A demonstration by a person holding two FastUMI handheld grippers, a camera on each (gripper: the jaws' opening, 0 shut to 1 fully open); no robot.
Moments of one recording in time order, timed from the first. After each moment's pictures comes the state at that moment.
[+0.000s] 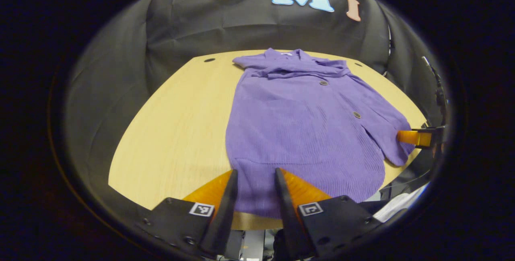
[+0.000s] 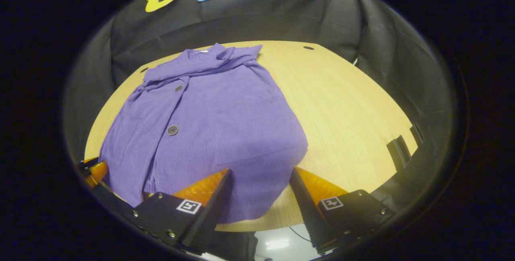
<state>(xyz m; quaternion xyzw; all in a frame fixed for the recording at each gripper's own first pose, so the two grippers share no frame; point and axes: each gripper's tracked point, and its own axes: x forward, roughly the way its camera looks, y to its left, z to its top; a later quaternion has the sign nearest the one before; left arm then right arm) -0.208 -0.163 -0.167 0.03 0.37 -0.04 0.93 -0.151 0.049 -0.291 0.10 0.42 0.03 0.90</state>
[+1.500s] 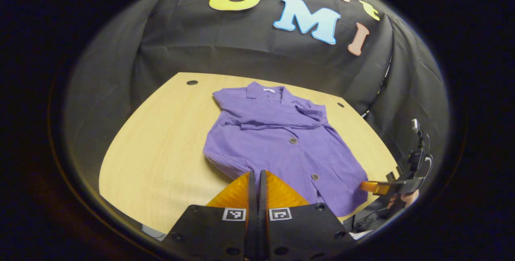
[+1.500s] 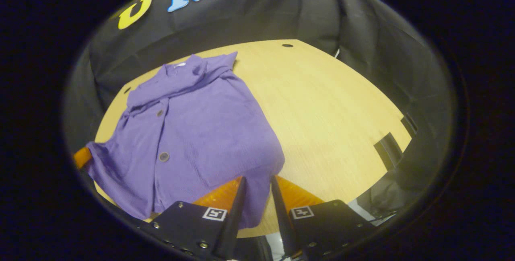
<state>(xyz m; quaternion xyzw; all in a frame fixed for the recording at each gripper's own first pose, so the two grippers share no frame) -0.126 -0.214 -0.045 -0.09 0.32 -0.08 0.94 -0.136 0.020 -0.282 0.13 0.45 -0.02 0.89</state>
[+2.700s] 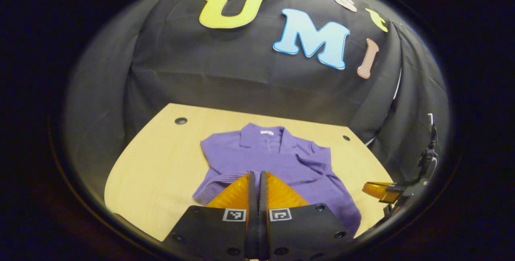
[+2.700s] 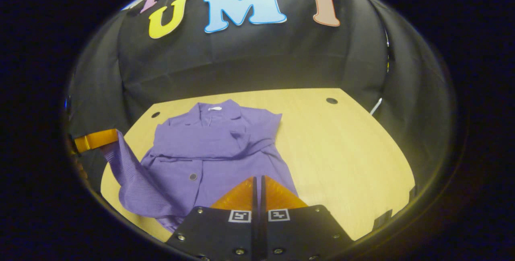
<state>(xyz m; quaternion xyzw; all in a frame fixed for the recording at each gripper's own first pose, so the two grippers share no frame) 0.054 -0.247 0.041 -0.09 0.24 -0.06 0.96 0.038 0.039 -0.158 0.11 0.30 0.09 0.94</state>
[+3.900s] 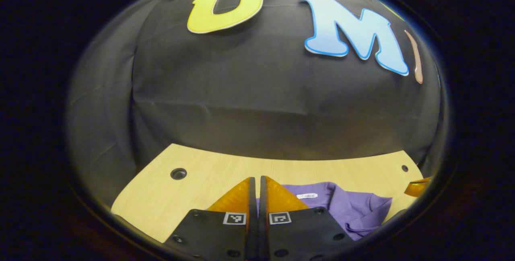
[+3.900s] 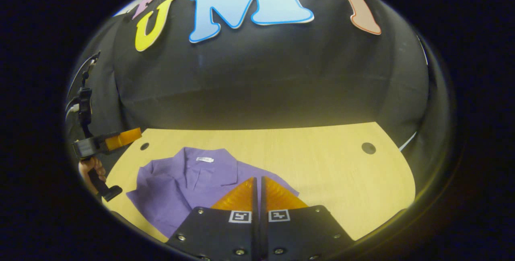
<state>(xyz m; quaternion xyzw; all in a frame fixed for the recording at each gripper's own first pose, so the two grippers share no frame) 0.331 -0.210 -0.004 -0.04 0.19 0.06 0.98 0.268 0.044 -0.156 0.11 0.26 0.12 0.95</state>
